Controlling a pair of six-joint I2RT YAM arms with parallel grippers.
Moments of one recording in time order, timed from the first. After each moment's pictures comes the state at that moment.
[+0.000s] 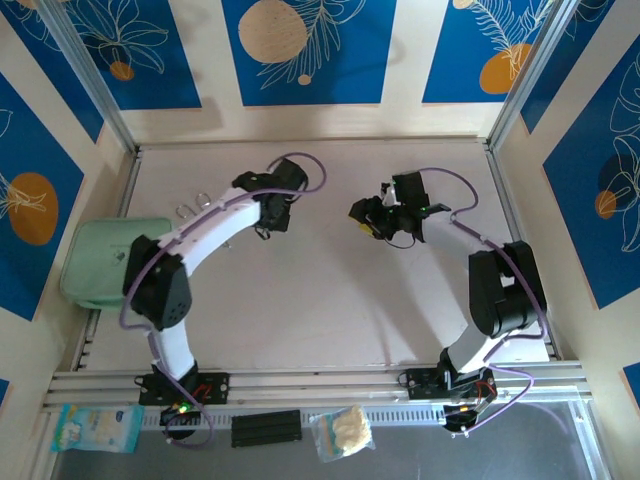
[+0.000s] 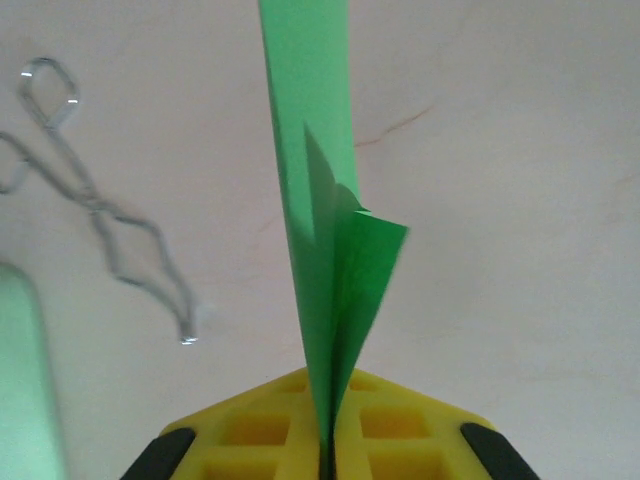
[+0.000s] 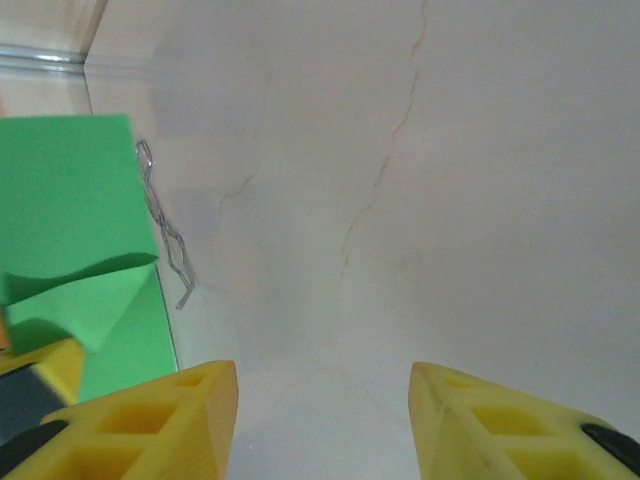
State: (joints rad) left arm -0.64 1.86 1.63 -1.08 -0.45 -0.37; right arm 0.28 1.62 1.03 -0.24 -0.52 0.85
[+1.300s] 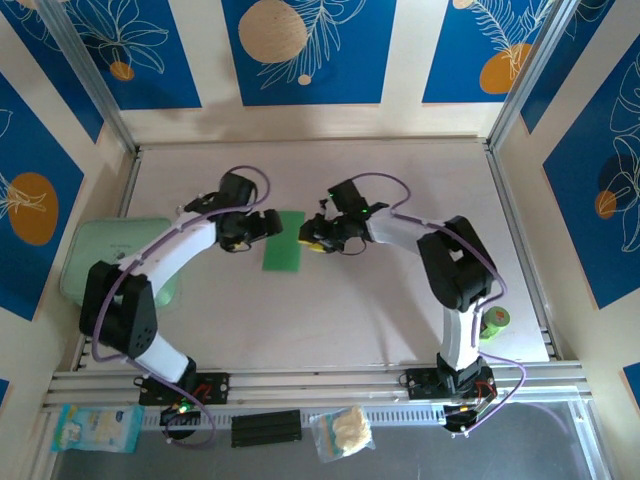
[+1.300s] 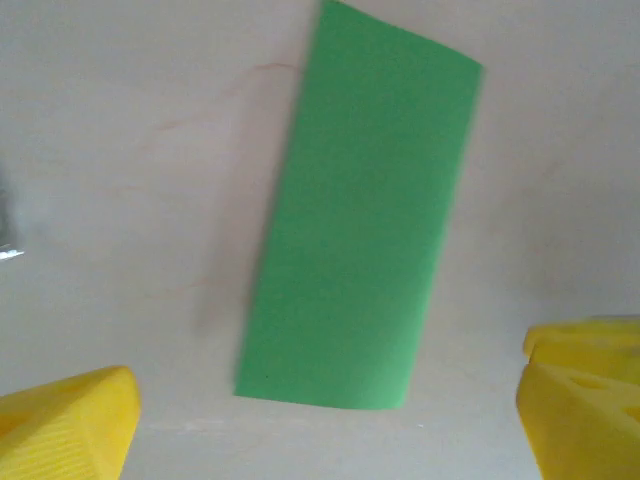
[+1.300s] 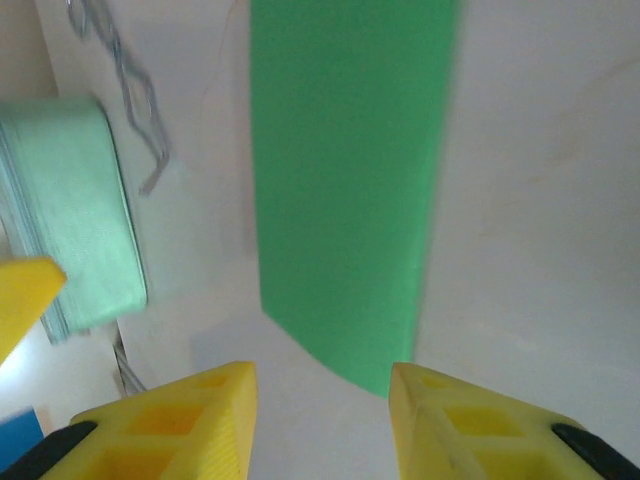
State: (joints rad) left arm -0.39 1.54 1.14 -0.66 0.07 -0.67; right arm 0.58 1.95 1.28 -0.28 -0.57 0.83
